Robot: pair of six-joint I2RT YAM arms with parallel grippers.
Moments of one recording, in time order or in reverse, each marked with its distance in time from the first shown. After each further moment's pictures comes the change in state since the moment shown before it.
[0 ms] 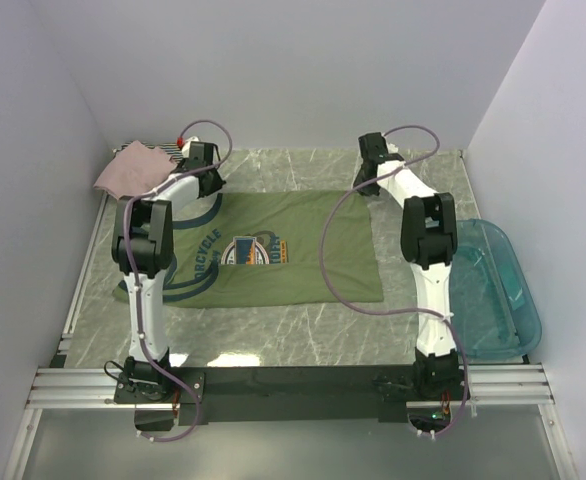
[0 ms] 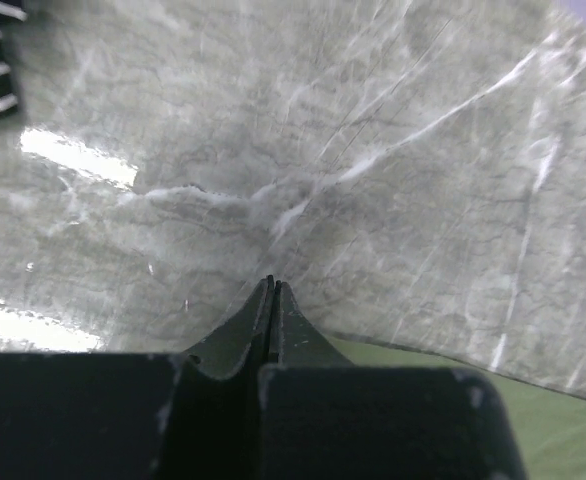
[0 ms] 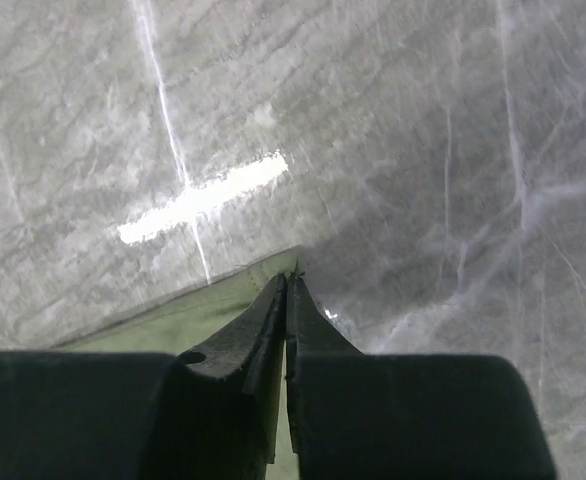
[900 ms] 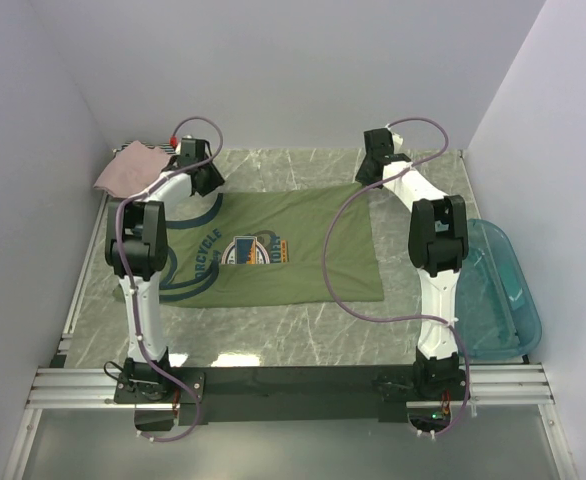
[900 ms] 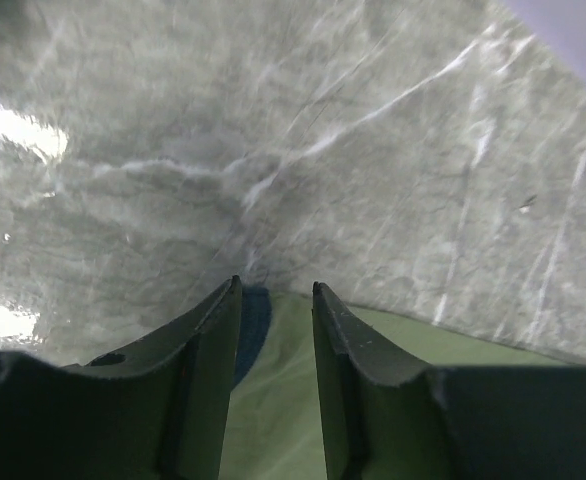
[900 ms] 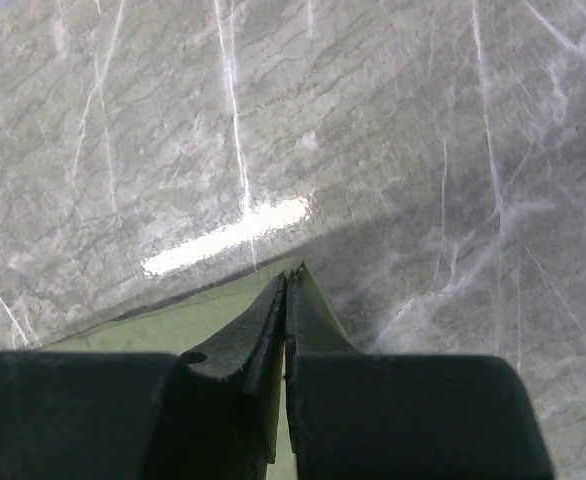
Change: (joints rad) left arm 0.032 -0.069 -0.029 -0.017 0.132 -0.074; right arm 0.000 -0.159 -0.172 0.169 -0.005 -0.040
